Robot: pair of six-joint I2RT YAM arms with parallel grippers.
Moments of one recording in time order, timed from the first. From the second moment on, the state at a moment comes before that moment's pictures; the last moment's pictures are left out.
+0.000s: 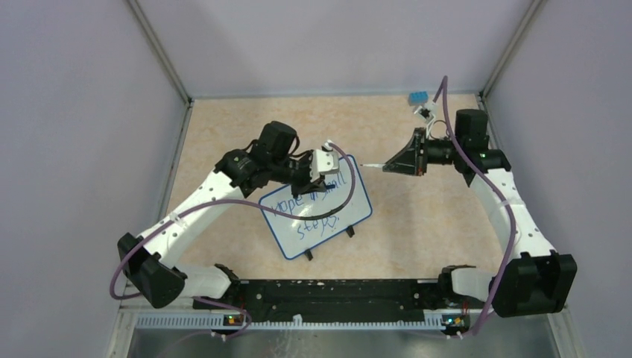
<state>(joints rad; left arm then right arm) -0.68 1.33 1.33 -0.74 0.58 0.59 0.06 1.21 1.10 -0.47 -1.20 0.01</state>
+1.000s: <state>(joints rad) -0.68 1.27 1.29 -0.85 0.69 0.74 0.38 1.25 1.11 -0.66 -1.16 -0.15</state>
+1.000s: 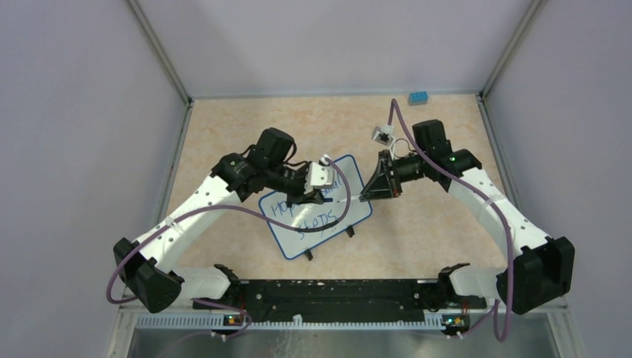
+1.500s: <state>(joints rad) -0.70 1.27 1.30 -0.85 0.72 0.74 0.39 1.25 1.11 -0.66 -1.15 -0.15</state>
